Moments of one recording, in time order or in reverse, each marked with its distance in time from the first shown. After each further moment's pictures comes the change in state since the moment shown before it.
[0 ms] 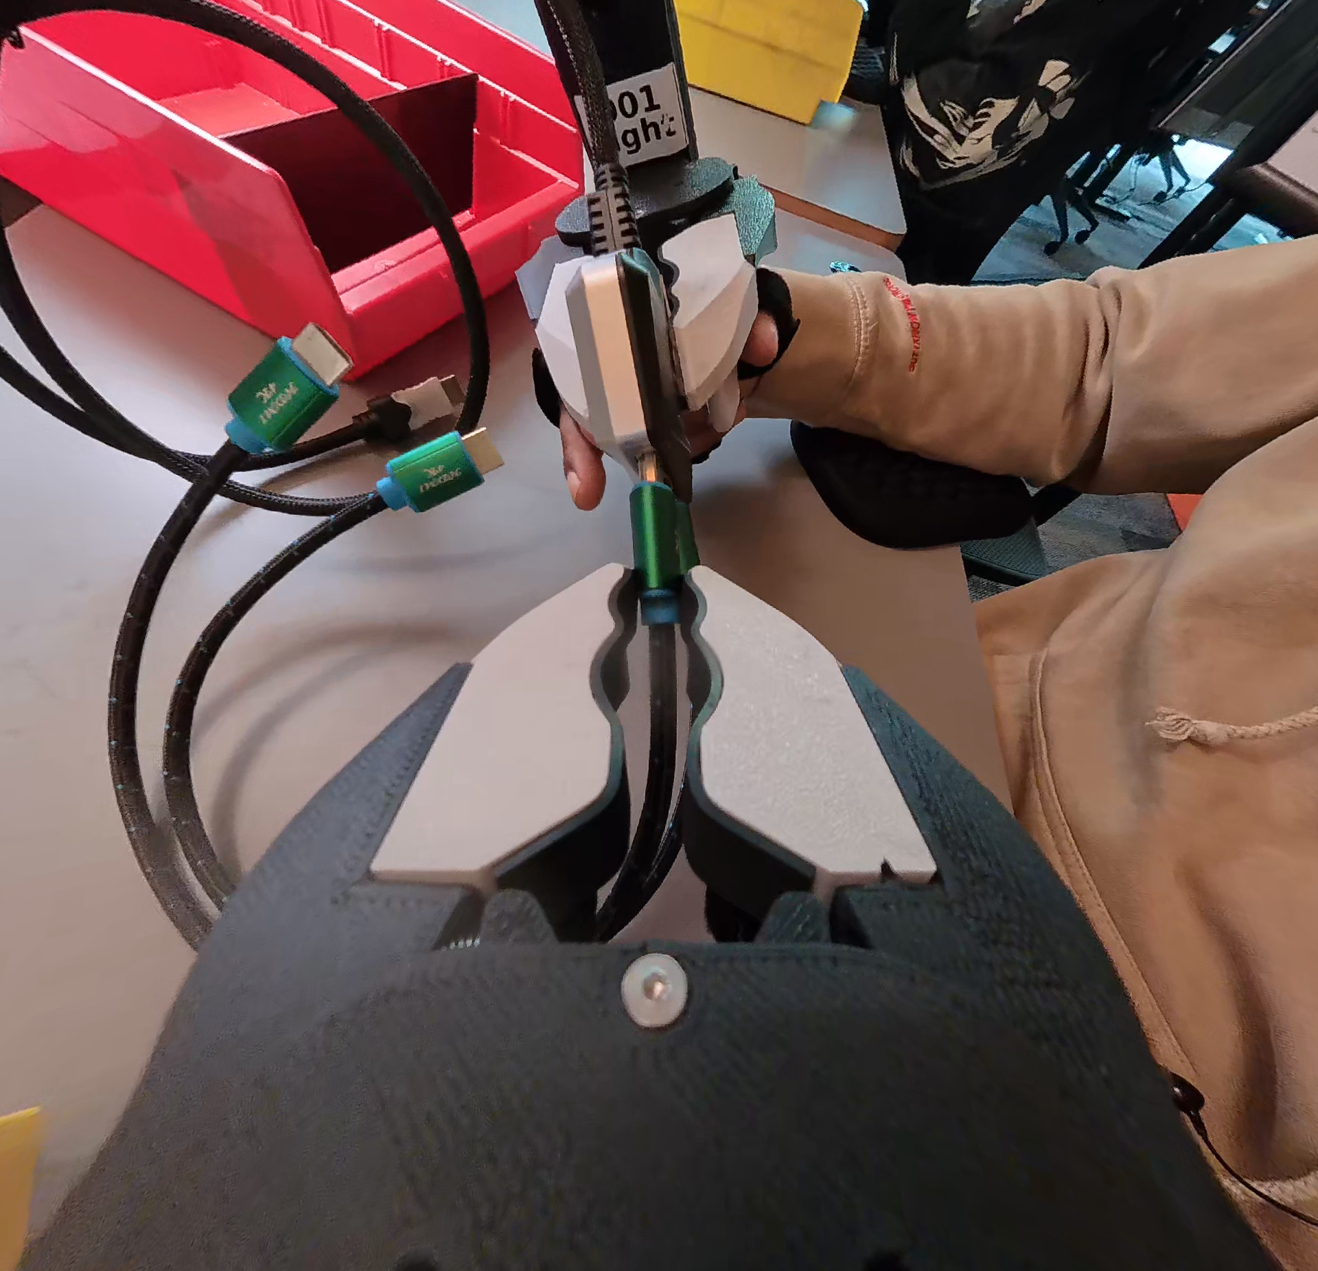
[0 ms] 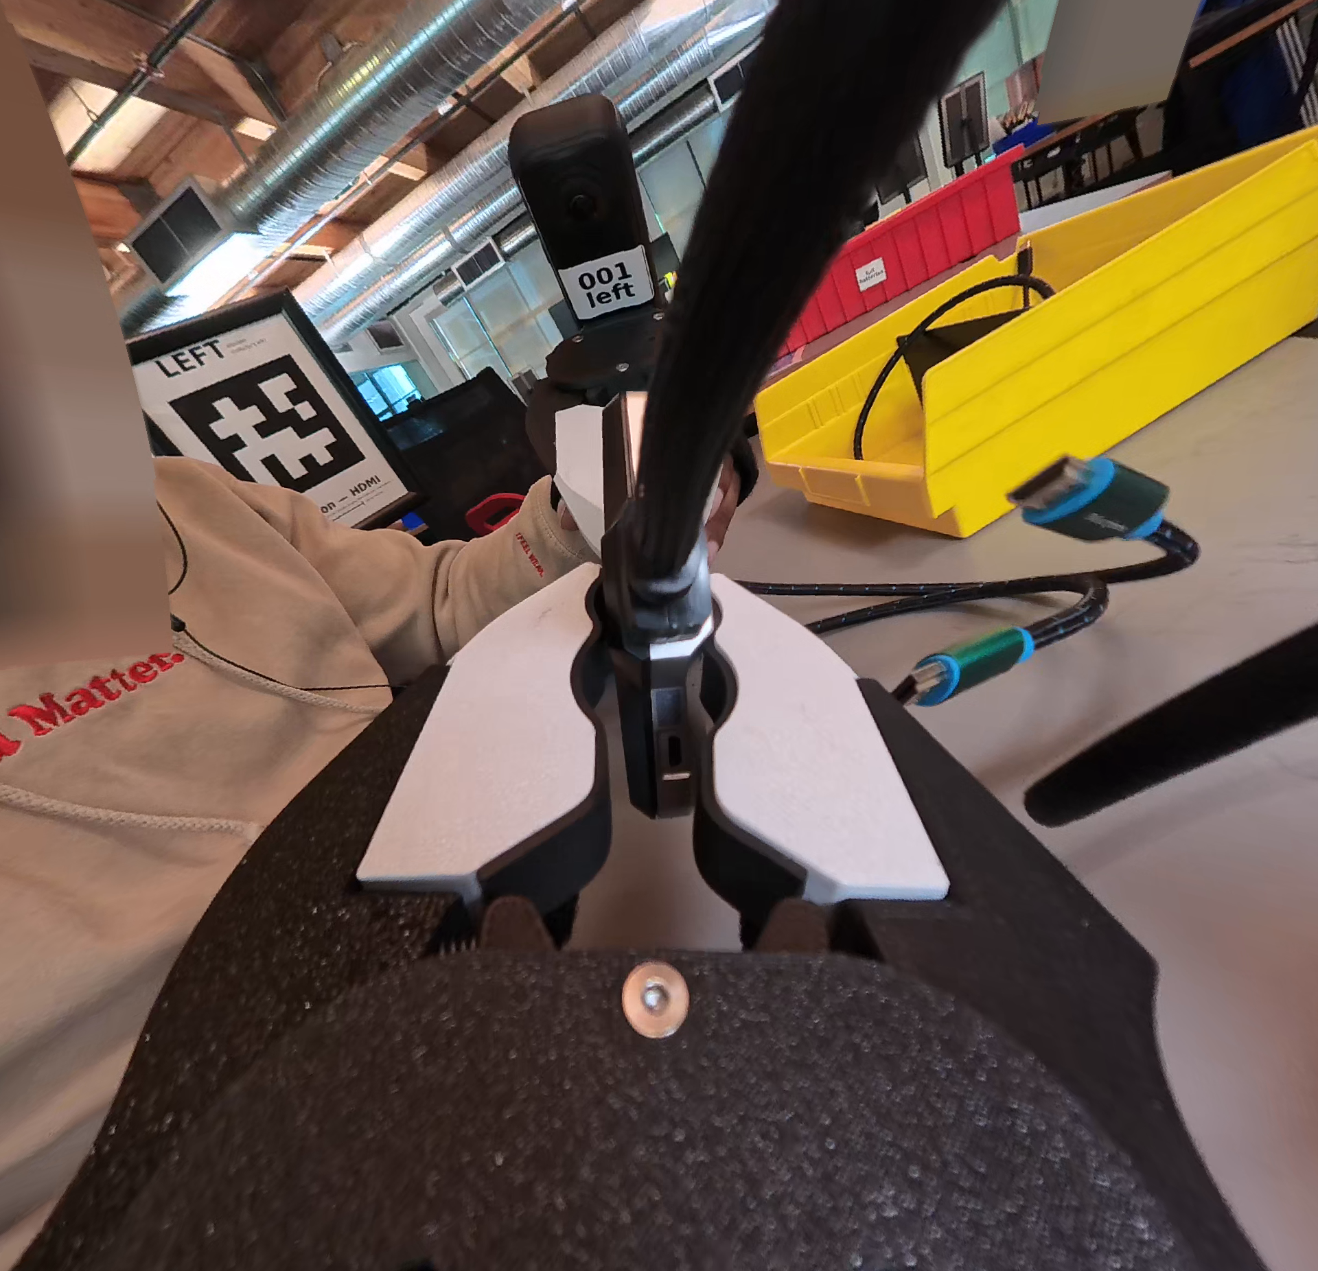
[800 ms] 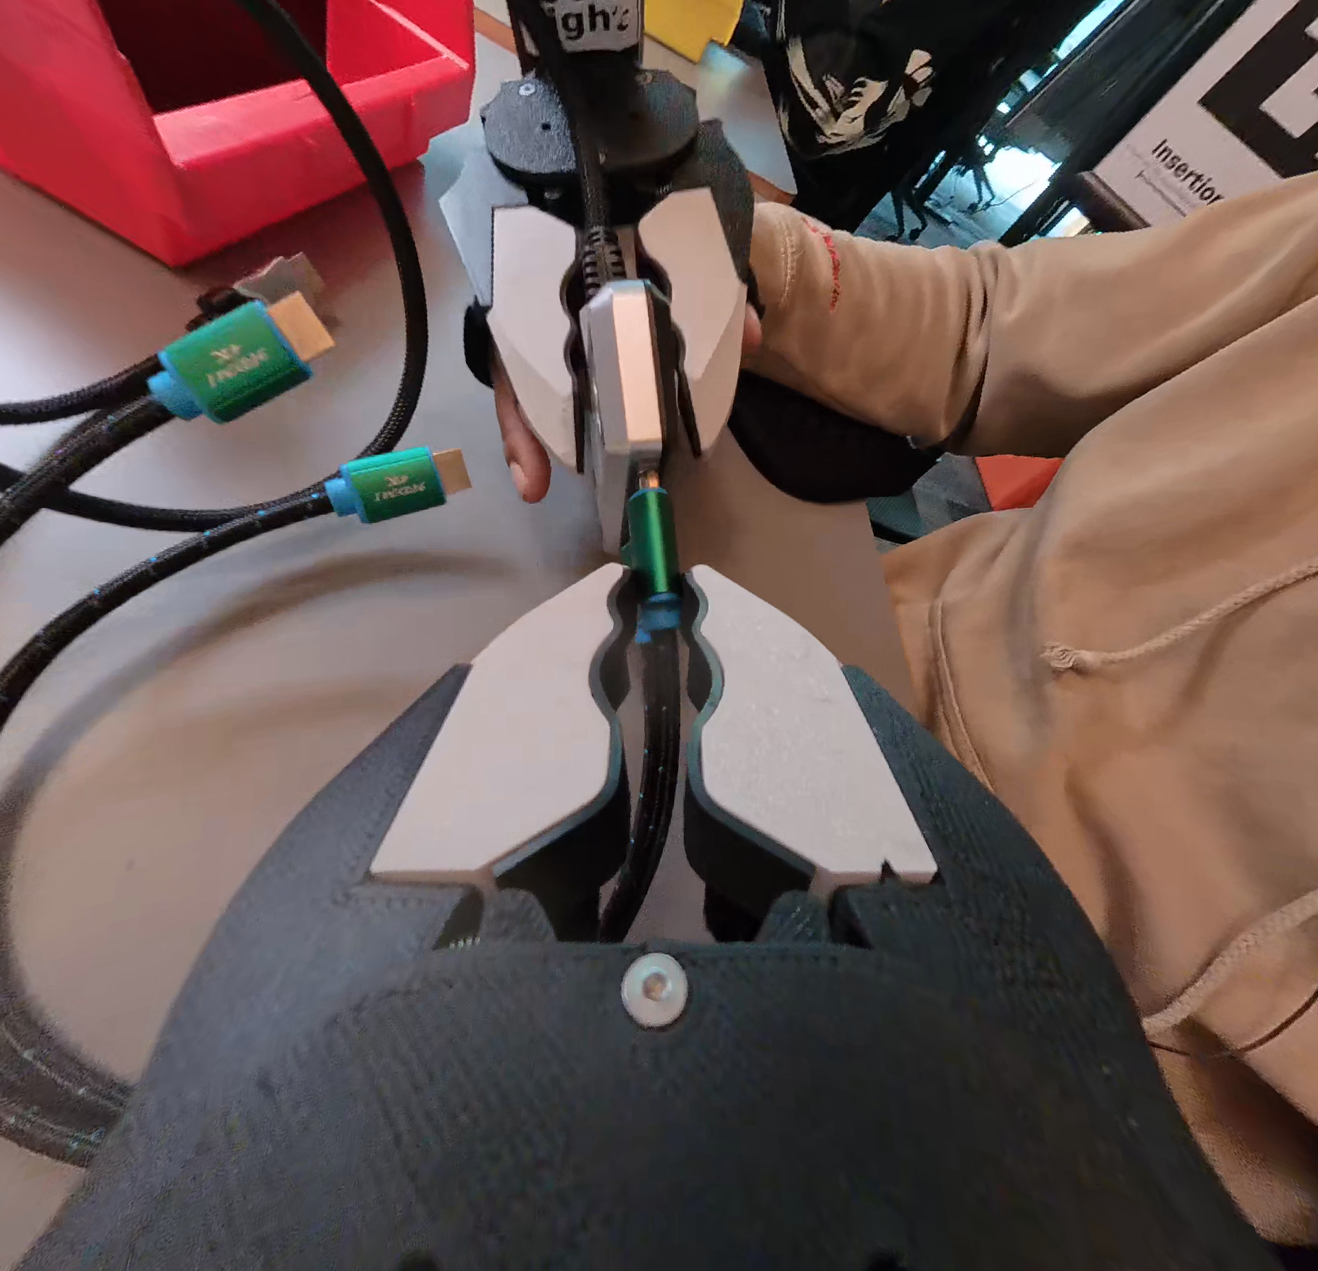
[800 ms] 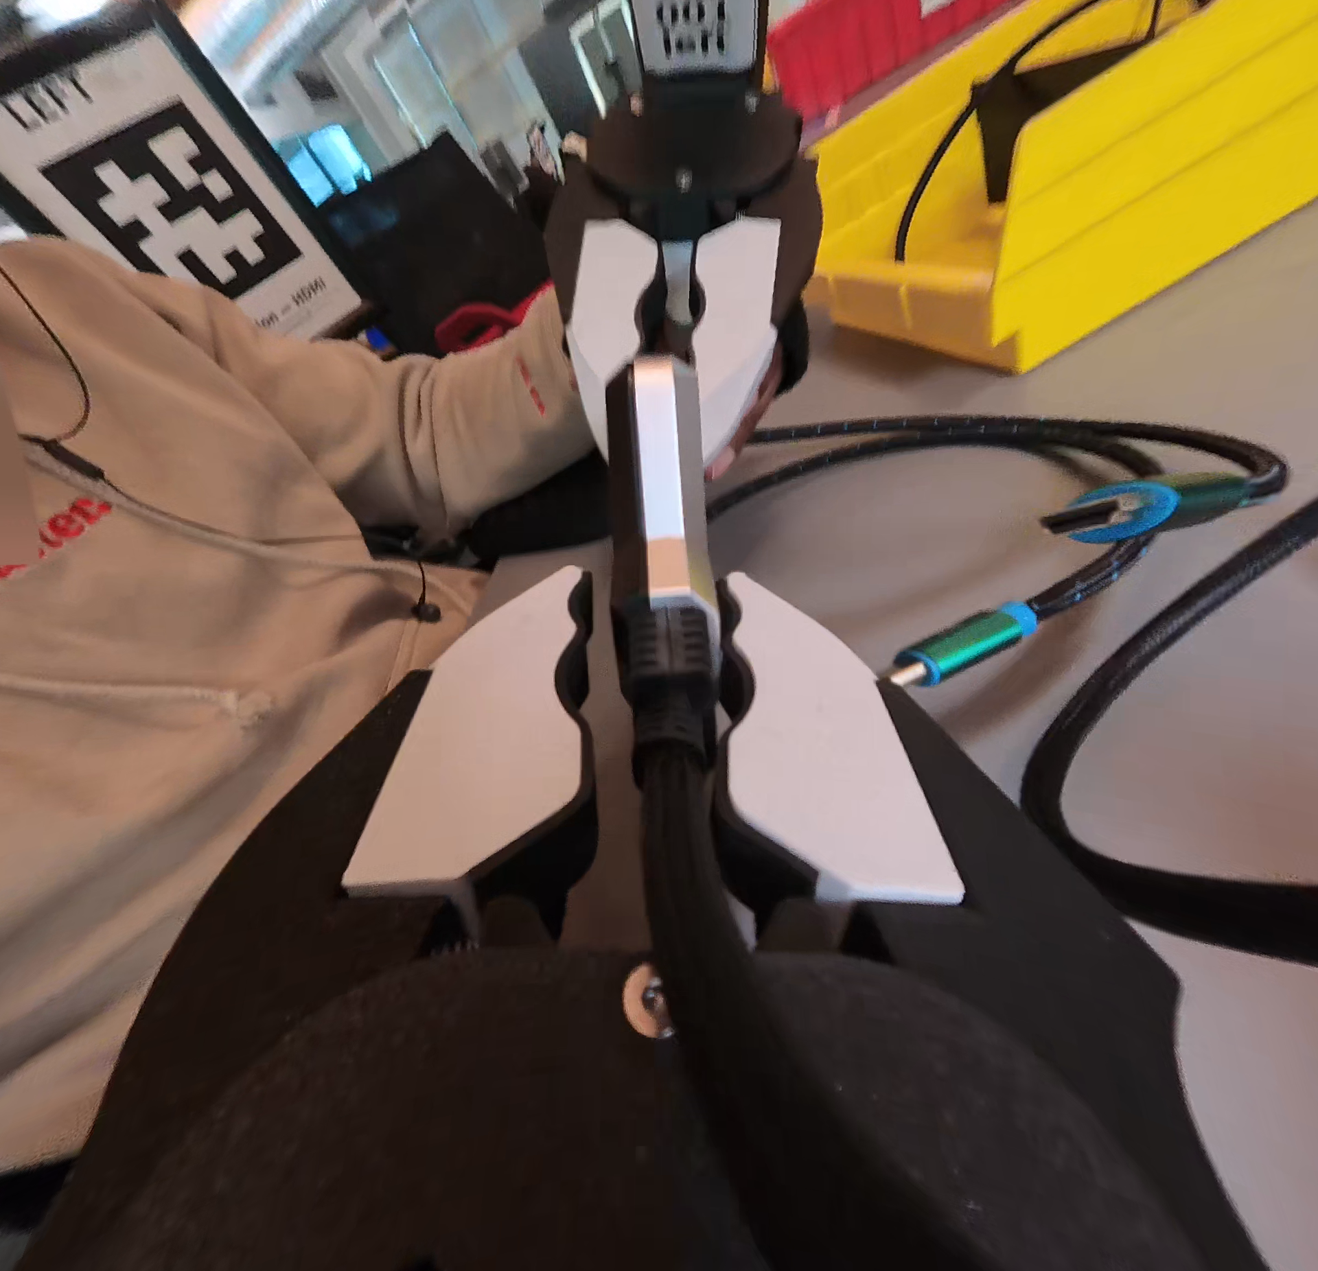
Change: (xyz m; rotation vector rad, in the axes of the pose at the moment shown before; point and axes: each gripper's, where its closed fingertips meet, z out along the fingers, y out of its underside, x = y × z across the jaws) left arm 0.005 0.024 0.006 -0.054 0.209 -0.109; right arm 0.001 0.045 0.005 -0.283 0.005 -0.018
